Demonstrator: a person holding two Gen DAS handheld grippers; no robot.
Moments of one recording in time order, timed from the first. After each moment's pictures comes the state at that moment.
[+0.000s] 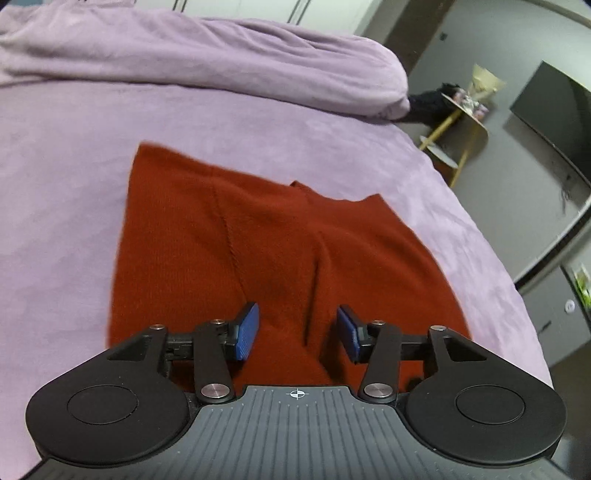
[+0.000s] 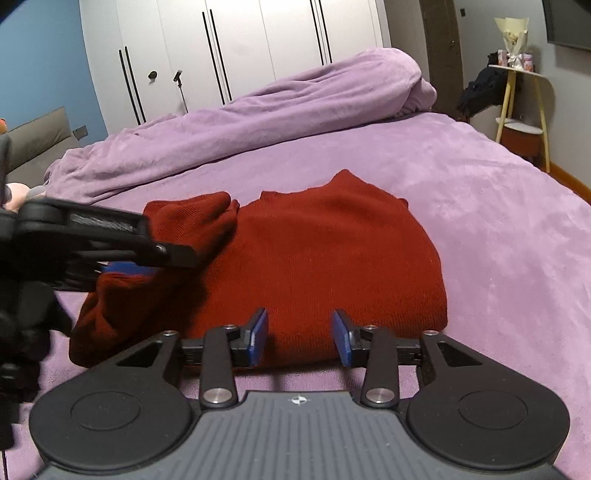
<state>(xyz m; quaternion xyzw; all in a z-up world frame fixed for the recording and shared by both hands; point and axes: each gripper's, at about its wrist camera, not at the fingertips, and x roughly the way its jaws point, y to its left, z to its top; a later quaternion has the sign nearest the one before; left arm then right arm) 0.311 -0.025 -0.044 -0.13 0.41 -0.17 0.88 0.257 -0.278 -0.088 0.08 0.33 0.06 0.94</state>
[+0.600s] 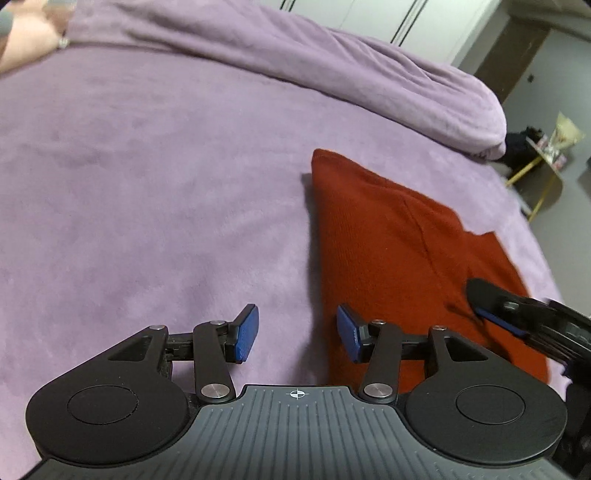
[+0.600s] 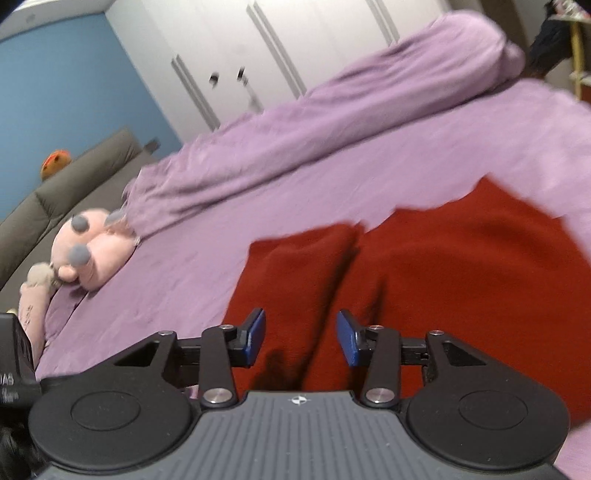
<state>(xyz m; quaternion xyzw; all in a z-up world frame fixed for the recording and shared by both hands) 0.301 0.082 -0.074 -0.17 0.43 -0.02 0.89 0.347 -0.215 -0.077 0.17 0.37 0.21 0.89</state>
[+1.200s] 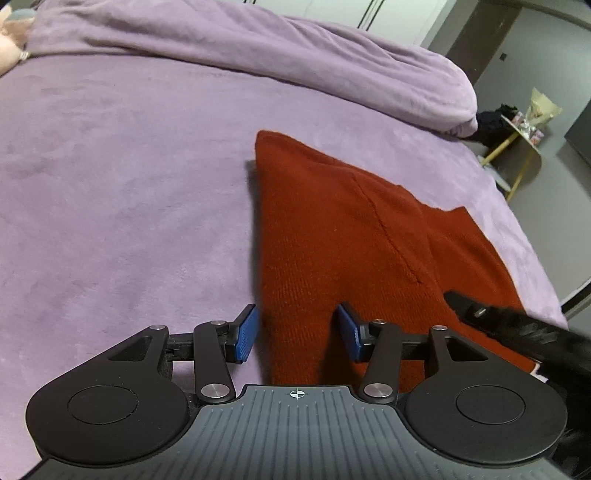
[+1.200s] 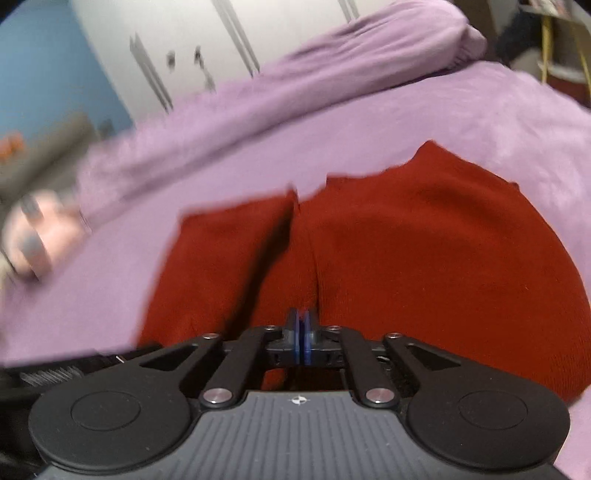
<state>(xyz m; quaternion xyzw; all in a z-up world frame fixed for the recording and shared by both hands) 0.309 0.049 -0.076 -0.17 0.43 -0.07 0.88 0.340 -0.262 -0.098 0.22 0.37 0.15 0.89</state>
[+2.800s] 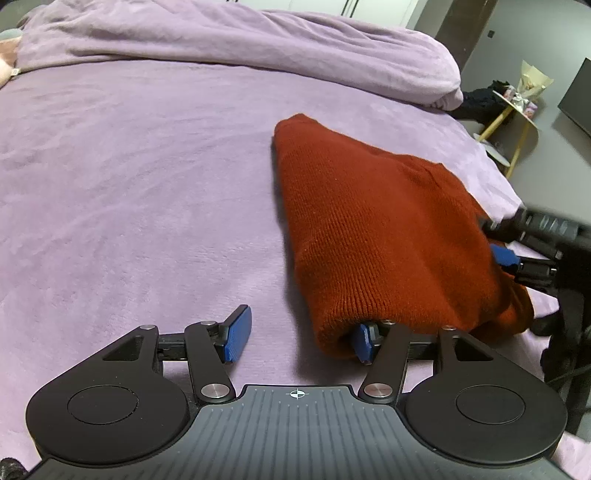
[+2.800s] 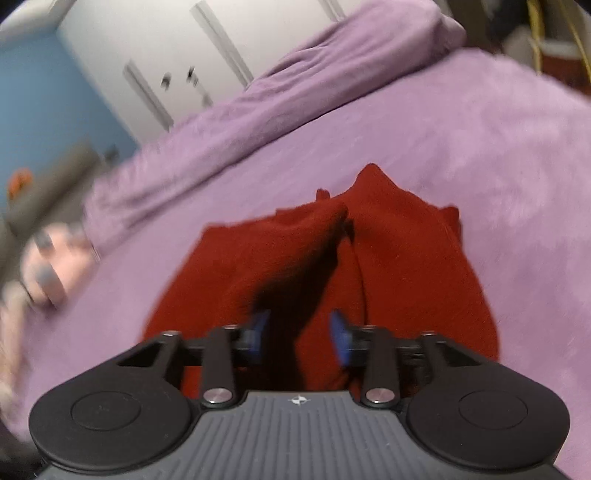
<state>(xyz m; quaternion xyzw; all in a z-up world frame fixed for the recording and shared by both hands) 0.270 -0.003 -0.078 -0.12 0.44 -0.07 0.89 0.377 -0.344 -0.102 0.28 0.37 0.15 0.87</state>
